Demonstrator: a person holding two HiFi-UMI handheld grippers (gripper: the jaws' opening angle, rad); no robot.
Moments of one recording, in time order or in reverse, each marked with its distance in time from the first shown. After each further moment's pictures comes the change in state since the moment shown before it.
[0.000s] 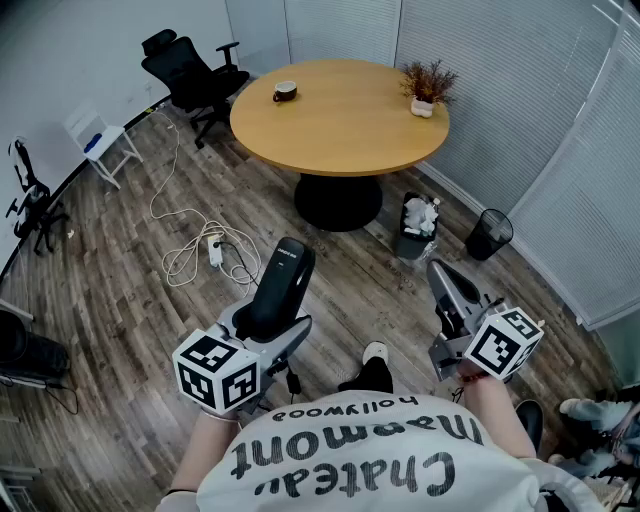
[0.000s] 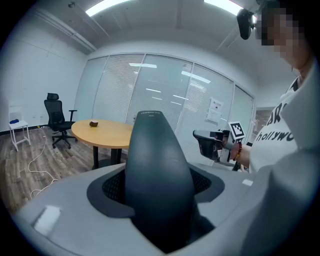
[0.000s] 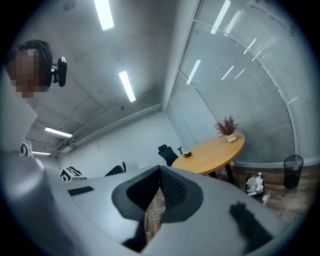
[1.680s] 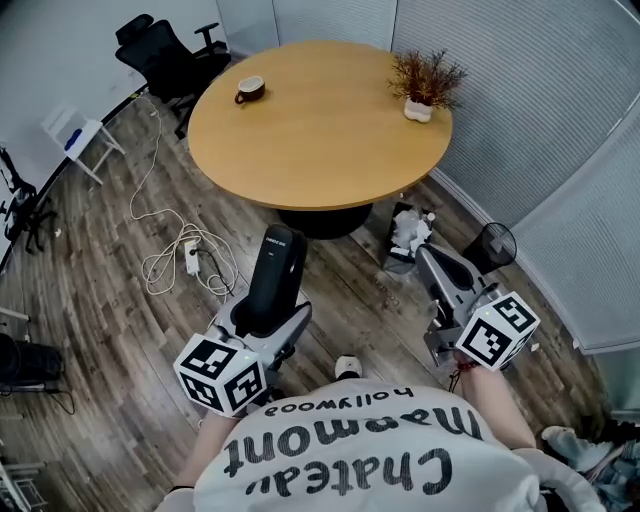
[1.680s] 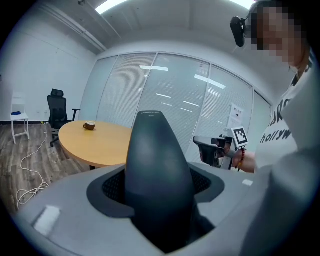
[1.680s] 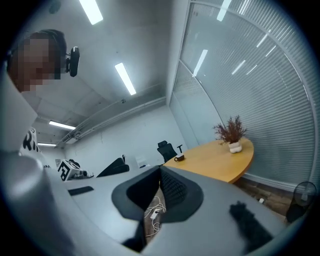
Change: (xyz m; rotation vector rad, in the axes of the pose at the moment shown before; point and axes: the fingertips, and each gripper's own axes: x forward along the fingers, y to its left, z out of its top) left arm 0.223 0.066 0.096 -0.082 -0.084 0.086; right arm 0.132 -0.203 0.070 -0.075 0.082 0.078
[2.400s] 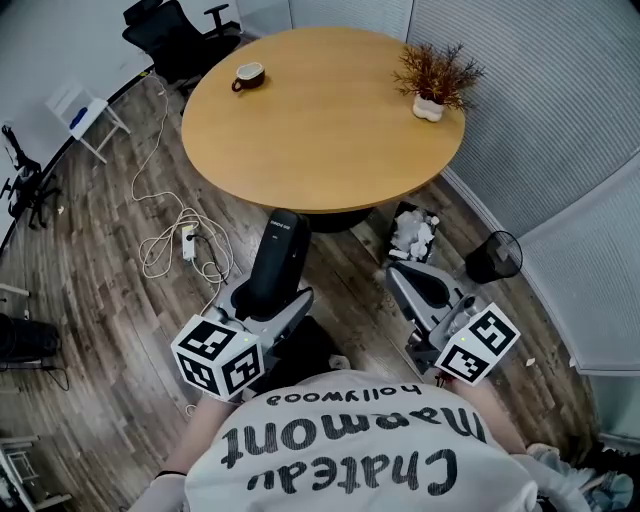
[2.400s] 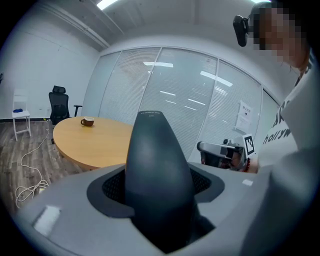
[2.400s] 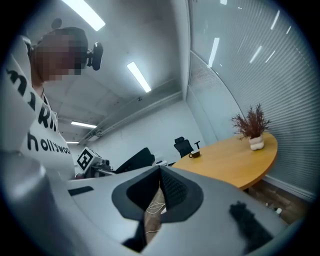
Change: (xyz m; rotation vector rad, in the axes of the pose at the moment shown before) left arm 0.073 0.005 0.007 -0.029 0.024 0.041; right arm 0.023 -0.014 -0.020 -0.039 0.032 0.242
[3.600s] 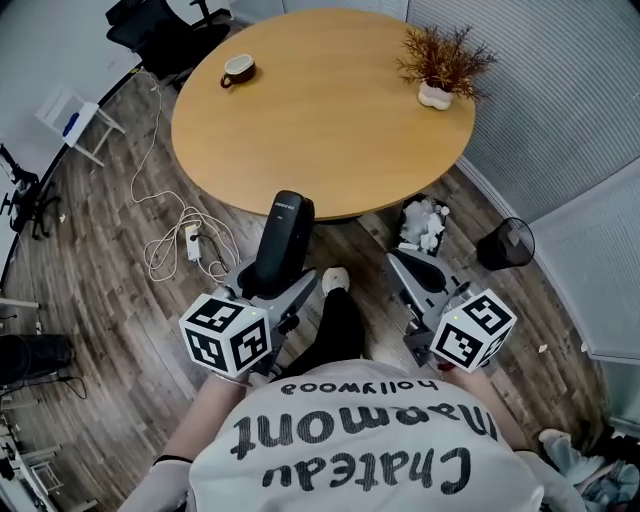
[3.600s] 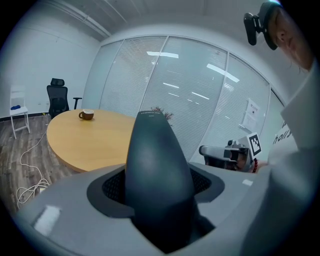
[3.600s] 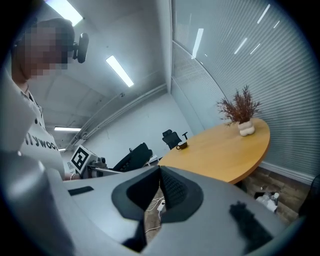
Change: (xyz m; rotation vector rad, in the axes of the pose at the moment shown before) left arm 0.064 0.058 0.010 -0.034 0.104 0.004; right arm 0.051 -0.065 -0.026 0.130 0.082 -0.125
